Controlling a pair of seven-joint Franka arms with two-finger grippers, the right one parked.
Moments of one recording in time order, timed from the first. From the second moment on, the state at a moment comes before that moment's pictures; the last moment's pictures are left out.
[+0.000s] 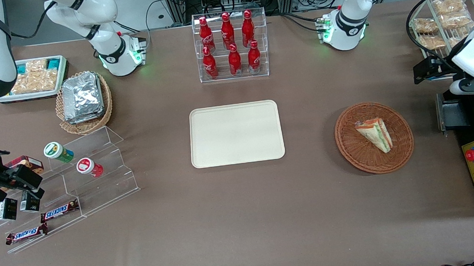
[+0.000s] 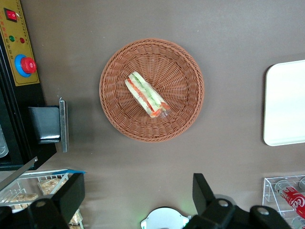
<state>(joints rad) -0.02 -0.01 -0.03 -1.60 0.03 1.45 0.07</state>
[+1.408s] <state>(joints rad) 0.01 0.02 -0.02 -2.04 0.04 1.92 -0.32</state>
